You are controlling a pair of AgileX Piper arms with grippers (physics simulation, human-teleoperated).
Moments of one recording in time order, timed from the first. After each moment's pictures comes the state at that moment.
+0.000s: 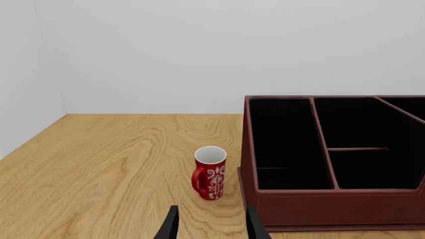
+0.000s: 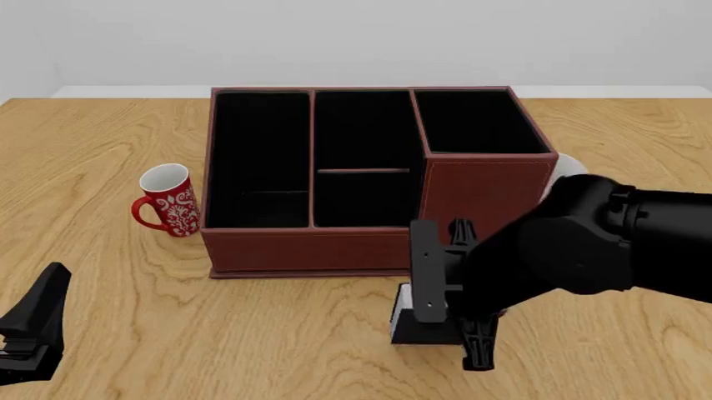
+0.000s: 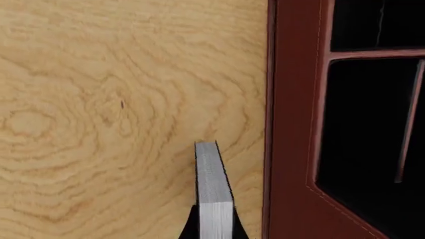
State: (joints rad) left arm 0.00 0.01 0.00 0.00 0.00; right arm 0.78 1.37 -0.83 0.70 -0.77
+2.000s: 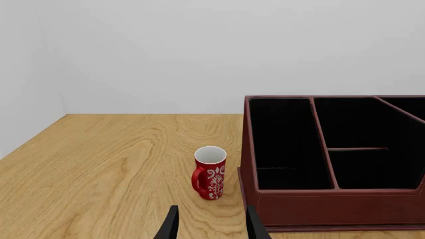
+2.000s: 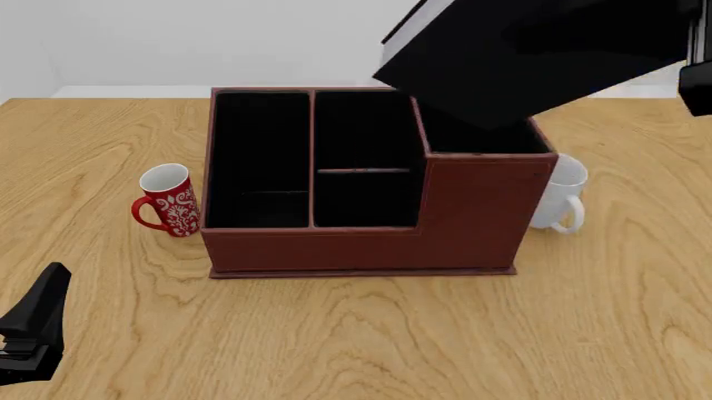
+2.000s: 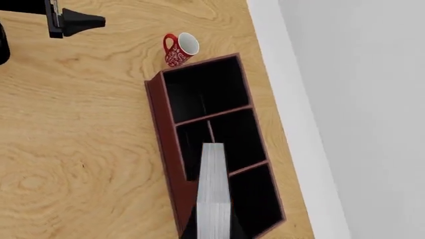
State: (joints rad) left arm 0.00 0.01 0.00 0.00 0.00; right arm 0.80 1.12 -1.66 1.21 -0.75
